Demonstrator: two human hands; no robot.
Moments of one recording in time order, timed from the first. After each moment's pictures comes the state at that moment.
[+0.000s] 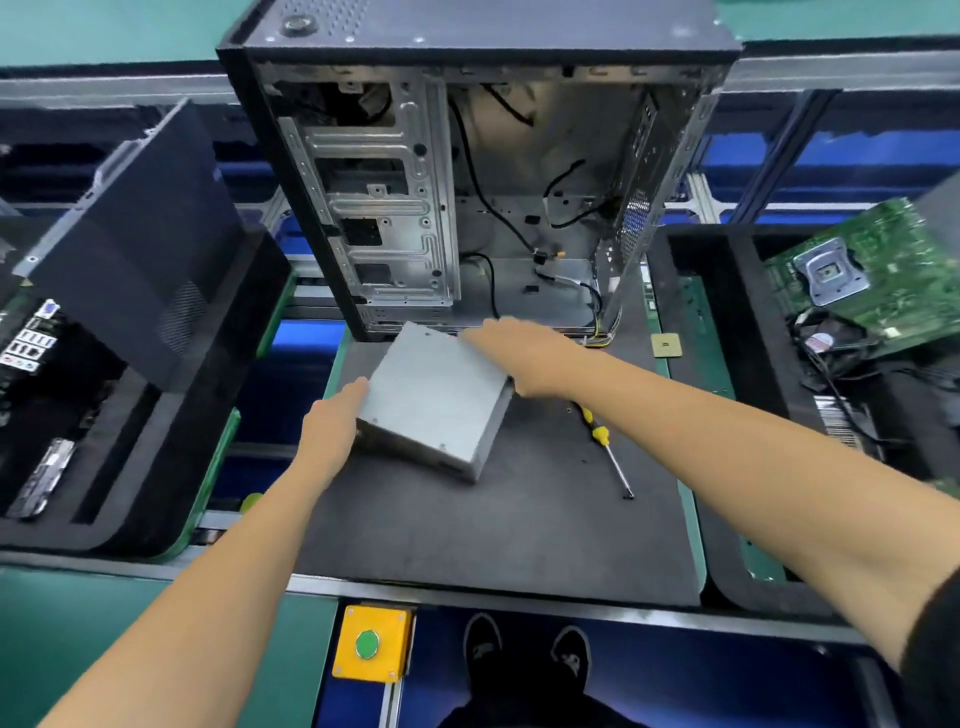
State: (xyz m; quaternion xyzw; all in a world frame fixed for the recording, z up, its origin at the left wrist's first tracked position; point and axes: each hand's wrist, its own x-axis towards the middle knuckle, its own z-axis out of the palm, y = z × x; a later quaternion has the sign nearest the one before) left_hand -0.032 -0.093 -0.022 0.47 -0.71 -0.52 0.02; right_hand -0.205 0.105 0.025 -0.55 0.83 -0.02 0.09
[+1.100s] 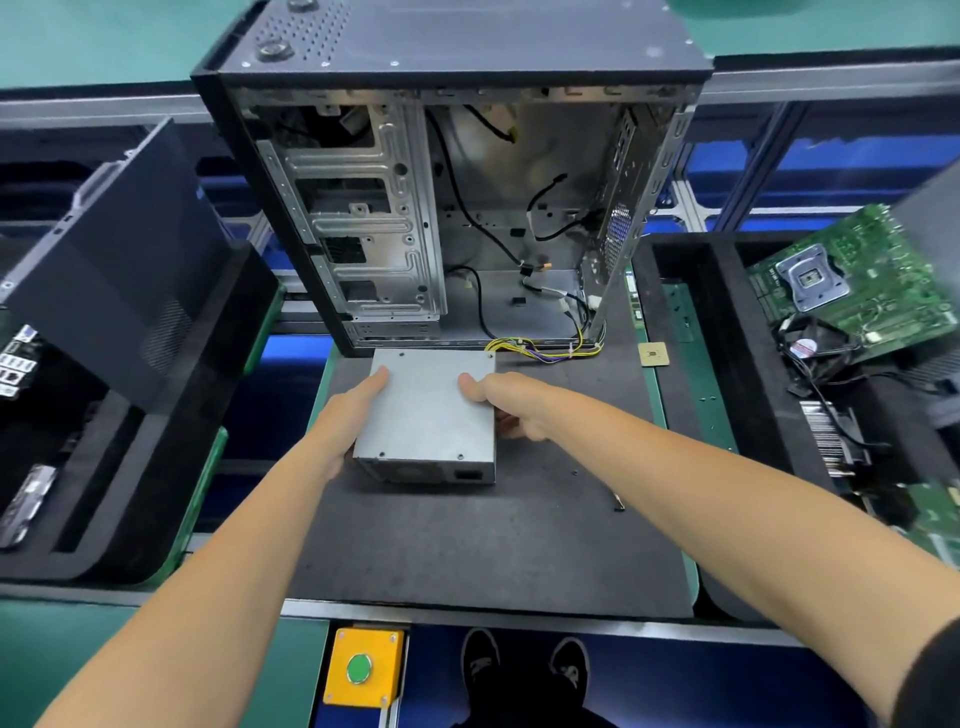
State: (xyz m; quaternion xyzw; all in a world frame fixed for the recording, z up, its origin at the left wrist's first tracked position) left_hand -0.065 -0.094 -0.017 0.40 -0.62 -0.67 -0.06; right_hand -0.180 0.096 -0.001 0.02 0.73 -0.47 0.49
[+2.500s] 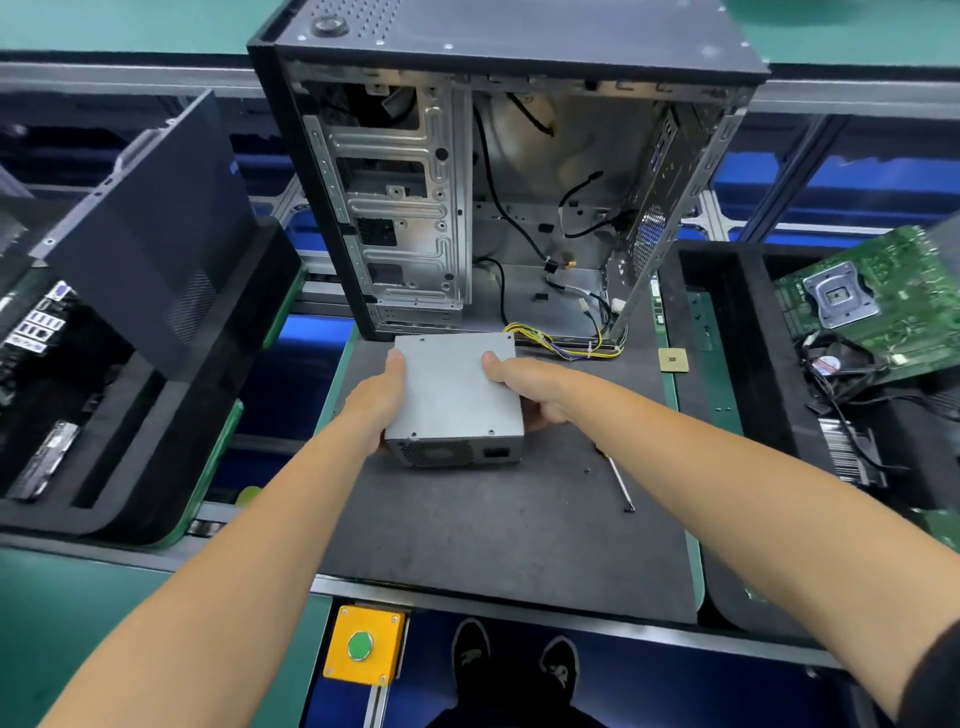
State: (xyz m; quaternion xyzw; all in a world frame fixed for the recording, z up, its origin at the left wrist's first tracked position) left_hand -0.077 -0.072 -0.010 0.48 -0.69 -0.54 -0.07; right_hand -0.189 0.090 0.005 -0.02 0.77 -0.40 0.50
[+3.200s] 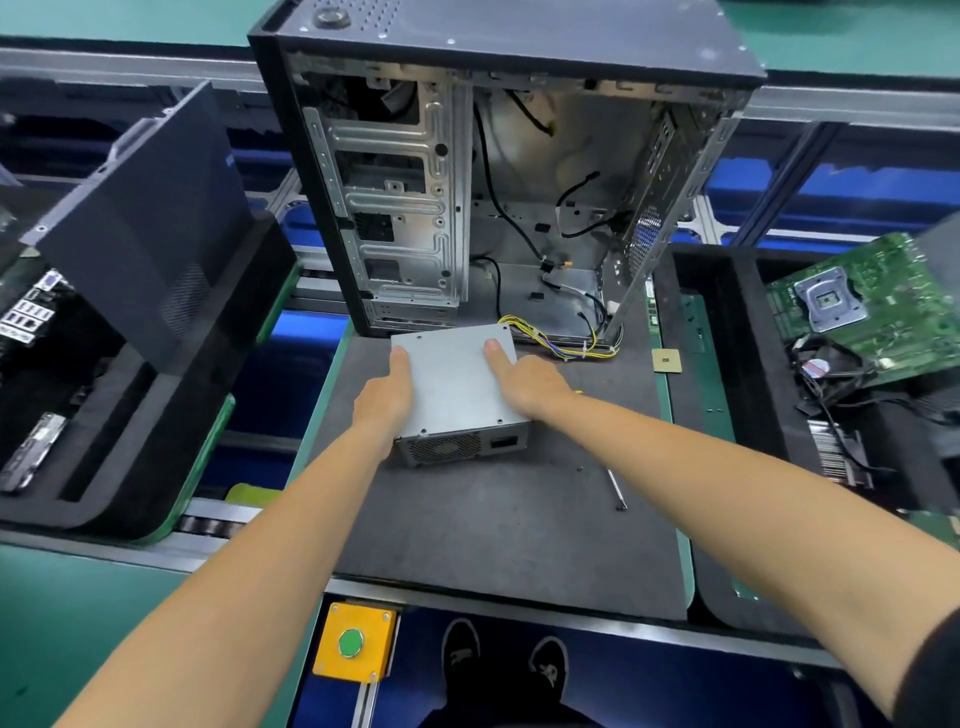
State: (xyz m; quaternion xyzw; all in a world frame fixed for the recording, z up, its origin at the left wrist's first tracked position) left_hand -0.082 -0.051 -0.021 0.52 -0.69 -0.50 -0.03; right_hand -0.182 0.094 -0.001 -0.11 0.90 -0.27 0.32
